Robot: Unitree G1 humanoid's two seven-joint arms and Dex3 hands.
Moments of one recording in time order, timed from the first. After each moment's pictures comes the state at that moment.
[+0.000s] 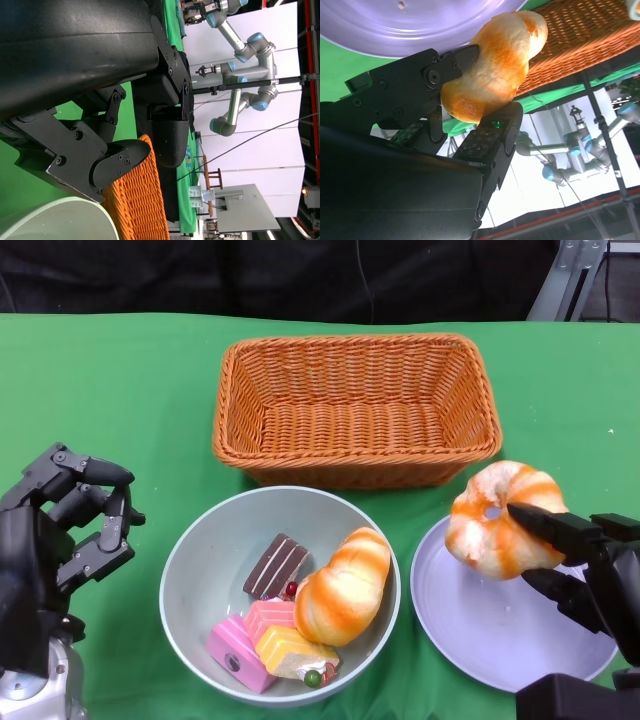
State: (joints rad) left arm -0.36 0.06 0.29 0.85 -0.21 -0.80 -0.16; right arm -0.11 -0.33 0.17 0.40 -0.83 -0.44 -0.74
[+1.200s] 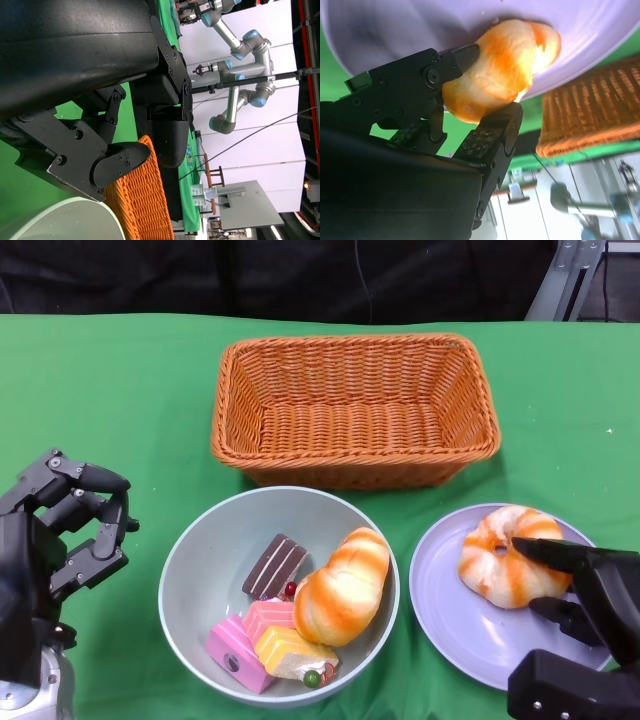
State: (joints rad) left arm -0.32 0.07 0.29 0.79 -0.19 -0.80 -0.16; right arm -0.22 -0.34 0.28 0.63 -0.77 -0.31 -0.63
